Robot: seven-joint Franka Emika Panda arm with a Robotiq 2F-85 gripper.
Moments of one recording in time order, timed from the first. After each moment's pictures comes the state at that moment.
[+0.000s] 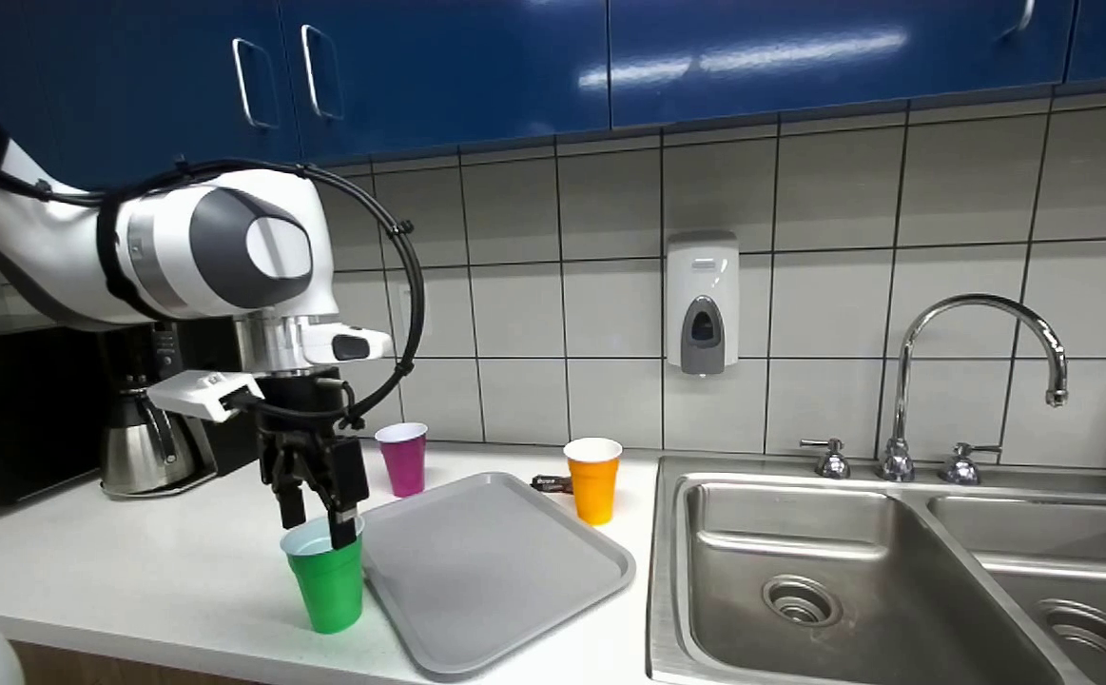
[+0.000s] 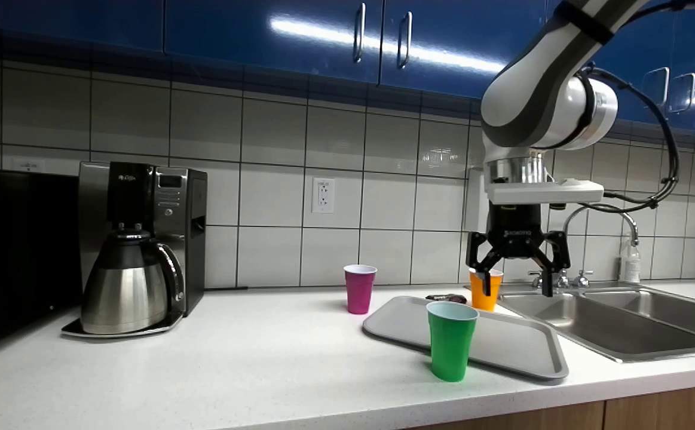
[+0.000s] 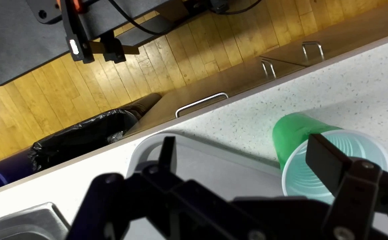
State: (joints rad) arm 0.02 -0.42 0.12 -2.73 0.01 2.23 0.47
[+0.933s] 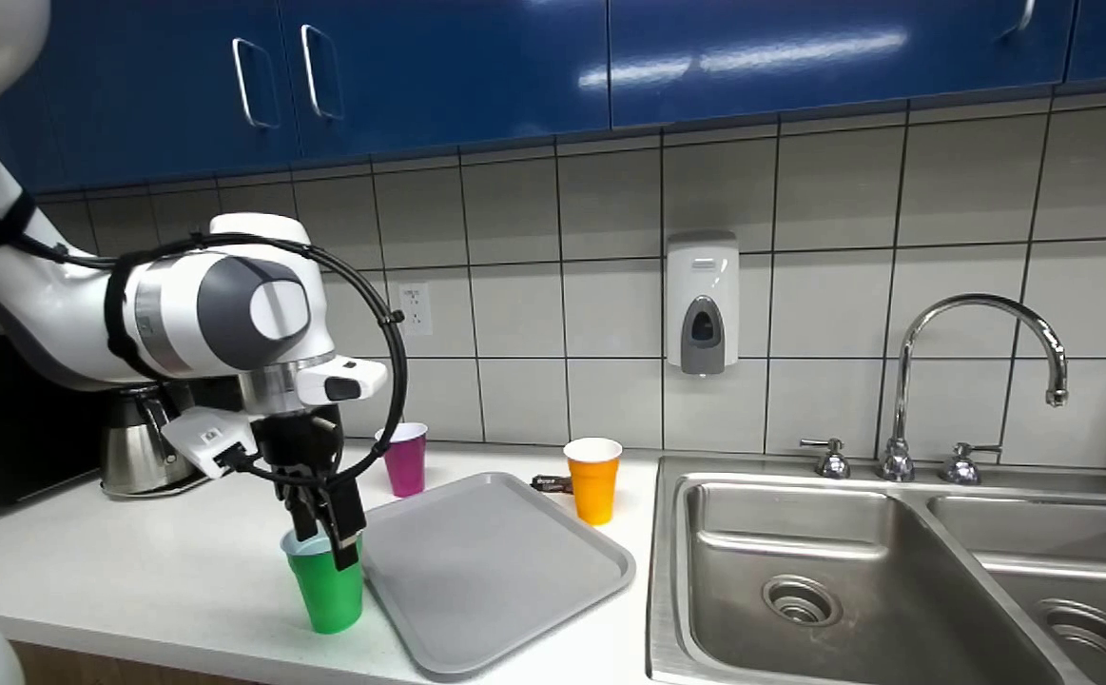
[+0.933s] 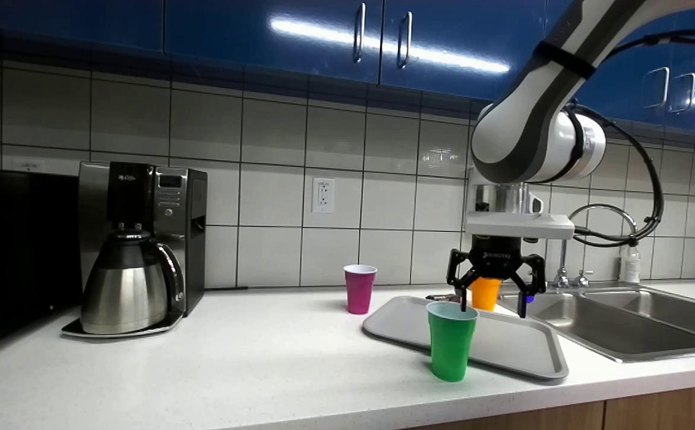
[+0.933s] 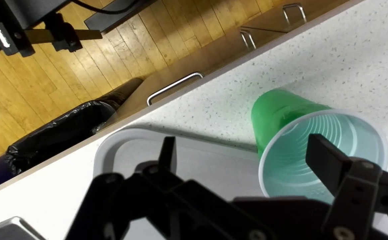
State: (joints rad) arm 0.02 -0.29 0.17 -2.77 0.01 2.50 0.61
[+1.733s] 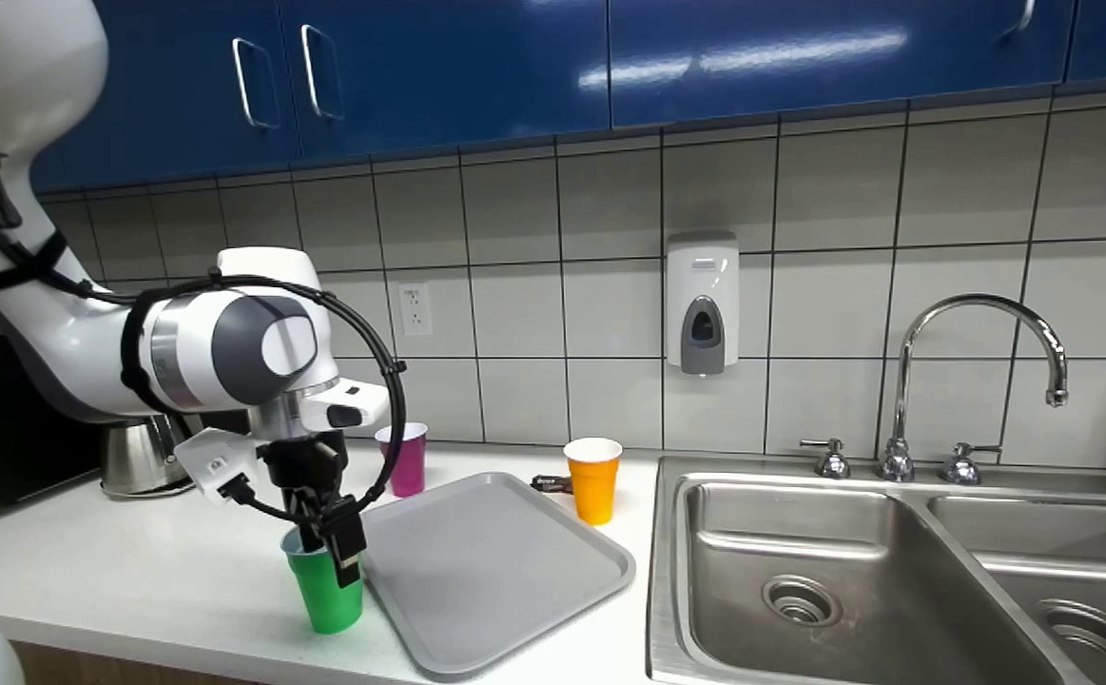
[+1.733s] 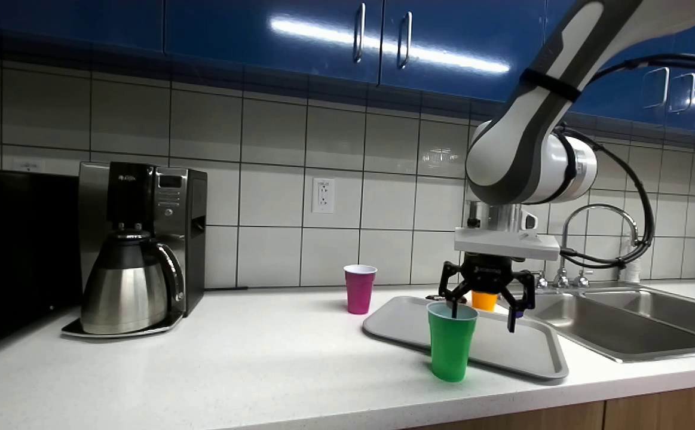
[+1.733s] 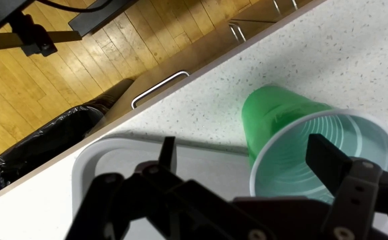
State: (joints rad) arm 0.02 -0.19 0.18 -2.77 0.01 2.63 0.67
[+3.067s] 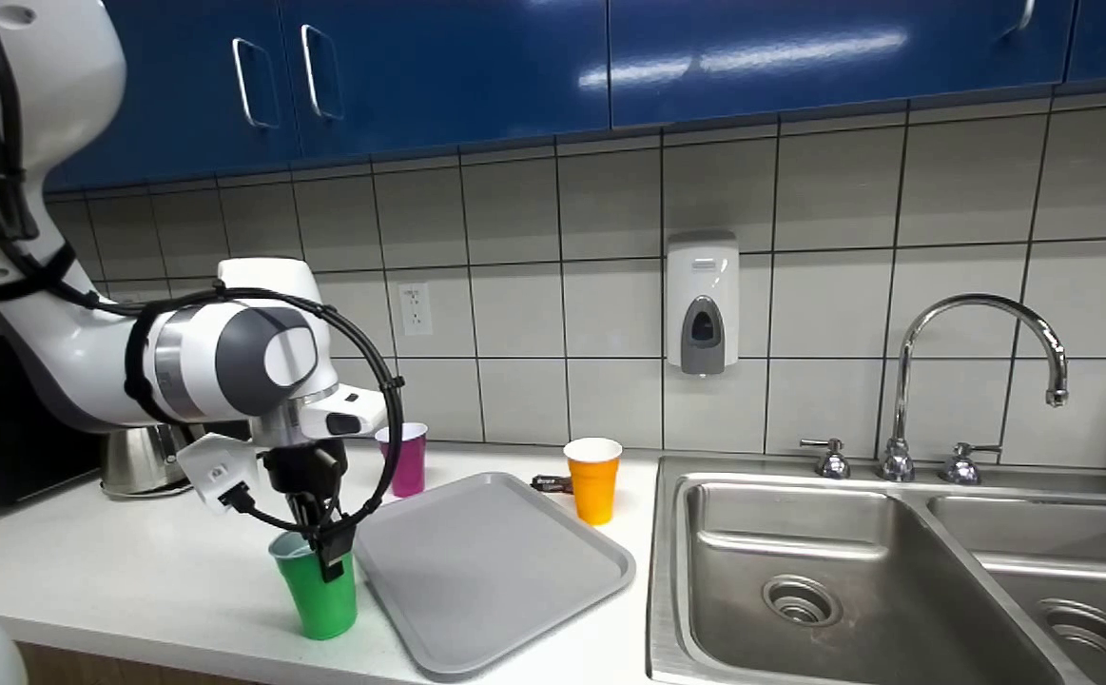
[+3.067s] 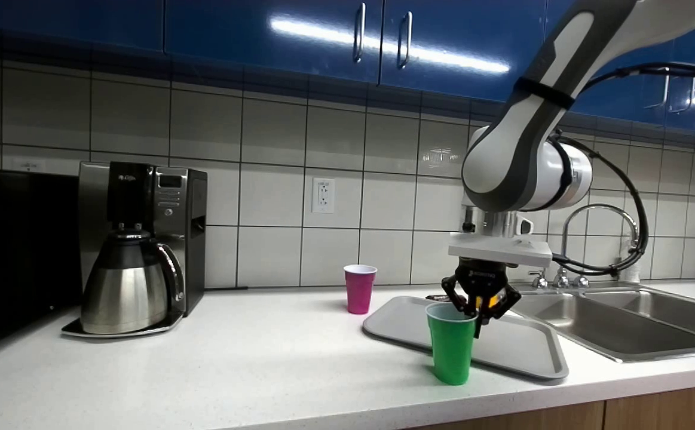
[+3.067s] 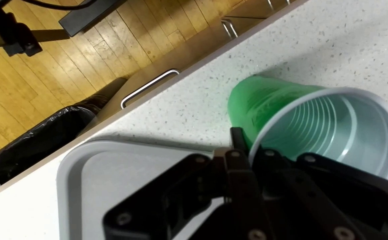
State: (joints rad) arm 0.03 -0.15 0.18 -2.76 0.01 2.68 0.69
